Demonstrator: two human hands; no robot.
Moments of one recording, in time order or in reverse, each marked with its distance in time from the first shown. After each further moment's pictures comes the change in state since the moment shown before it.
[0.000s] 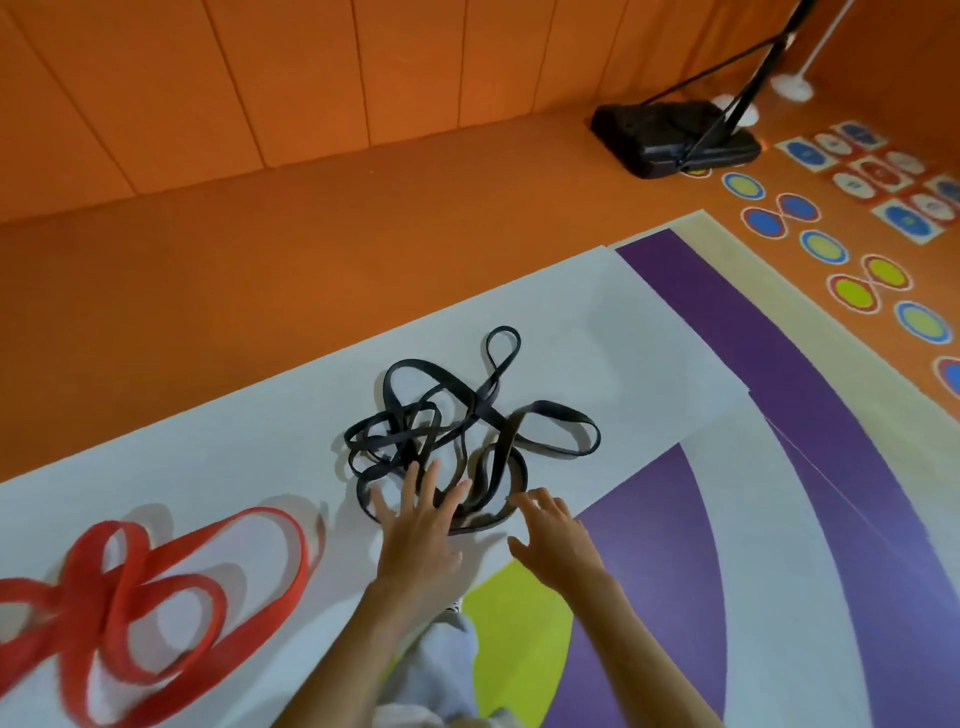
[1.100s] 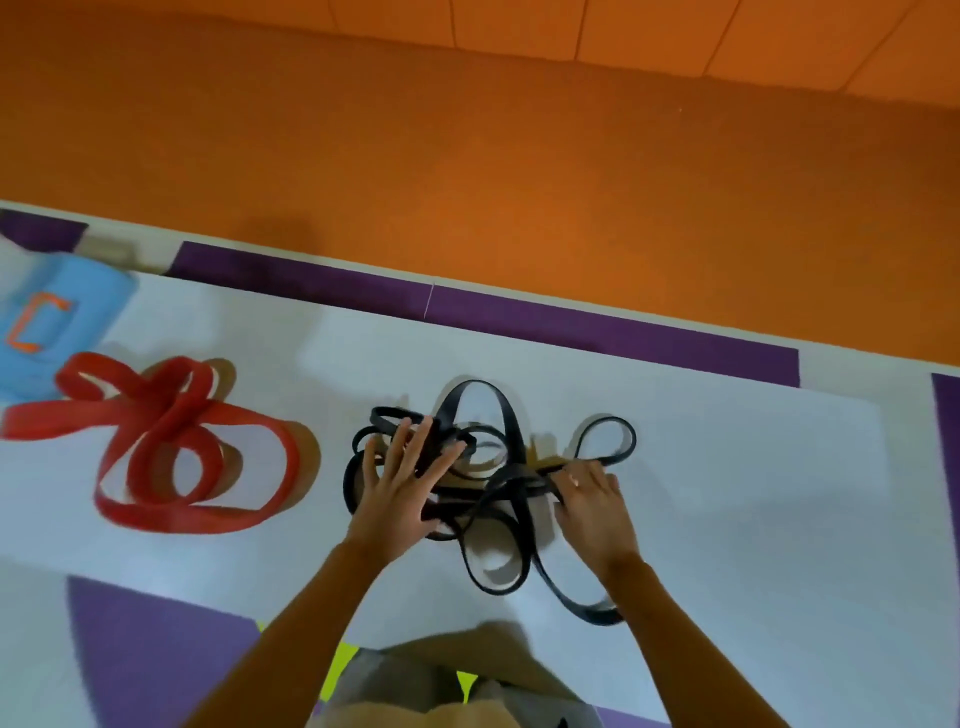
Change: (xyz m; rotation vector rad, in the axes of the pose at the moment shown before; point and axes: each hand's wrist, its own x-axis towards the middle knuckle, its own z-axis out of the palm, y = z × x) left_hand 0.123 -0.001 -0.008 -0.088 0.256 -0.479; right_hand 0.298 0.074 -0.092 -0.232 0.164 -0.827
